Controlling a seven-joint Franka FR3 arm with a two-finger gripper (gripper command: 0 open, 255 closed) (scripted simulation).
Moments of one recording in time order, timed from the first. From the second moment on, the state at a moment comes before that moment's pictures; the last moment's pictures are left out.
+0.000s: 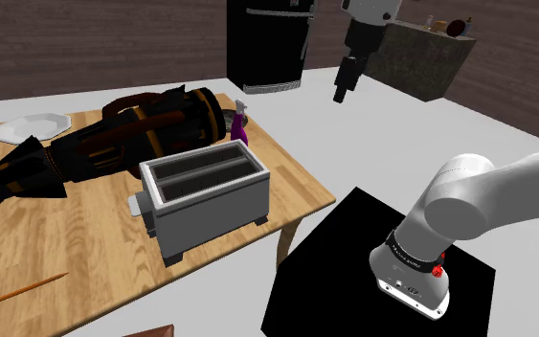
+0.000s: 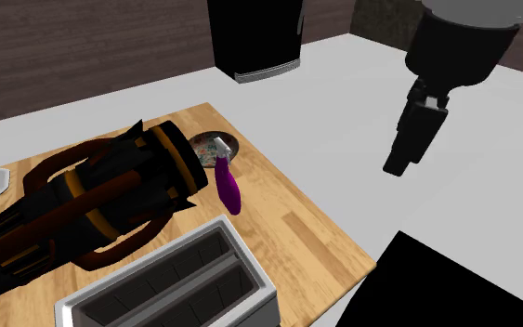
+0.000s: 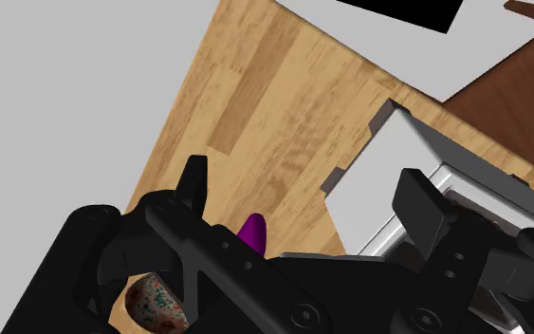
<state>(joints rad) 0.01 -0.76 0.03 -2.35 -0.02 1.62 -0.15</state>
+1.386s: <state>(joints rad) -0.01 -0.27 0.10 -2.47 -0.05 2.42 -0.03</state>
